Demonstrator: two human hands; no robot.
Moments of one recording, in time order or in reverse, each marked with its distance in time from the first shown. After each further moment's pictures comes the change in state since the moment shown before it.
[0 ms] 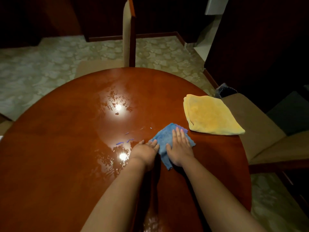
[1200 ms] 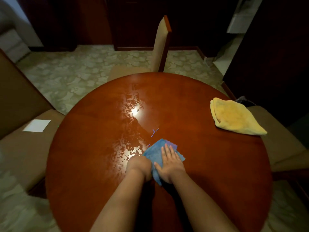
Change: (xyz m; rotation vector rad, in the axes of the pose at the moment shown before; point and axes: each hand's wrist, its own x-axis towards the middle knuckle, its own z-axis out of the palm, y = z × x) left_hand -0.160 -0.036 0.055 -0.014 -0.110 -0.294; right_hand -0.109 -0.138 0.057 -0.183 -0.184 -0.197
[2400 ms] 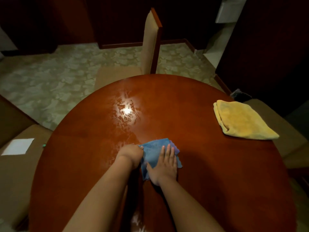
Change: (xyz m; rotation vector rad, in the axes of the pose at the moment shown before) left_hand 0.120 -0.093 -0.029 0.035 0.002 0.125; right_hand 0.072 -0.050 -0.026 0.265 0.102 0.321
